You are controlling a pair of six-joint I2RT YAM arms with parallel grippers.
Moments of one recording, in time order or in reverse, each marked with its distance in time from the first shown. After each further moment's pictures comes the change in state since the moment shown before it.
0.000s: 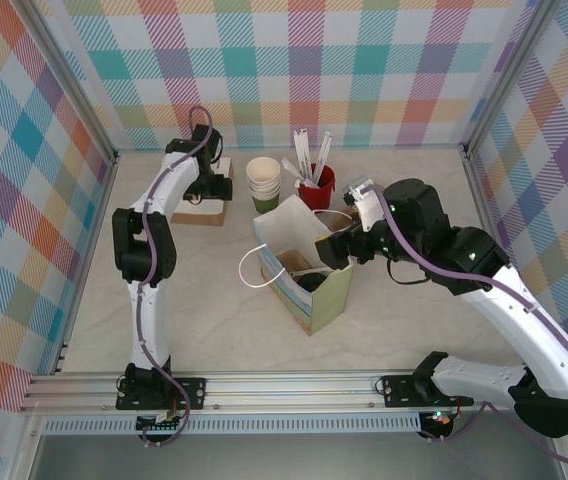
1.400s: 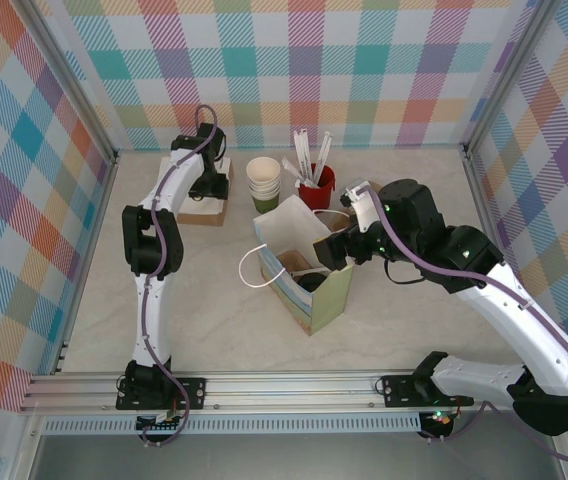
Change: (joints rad) left arm 0.000 0.106 0.138 -0.071 -0.038 0.048; right arm 0.000 0.013 -0.014 0.000 -0.001 0.000
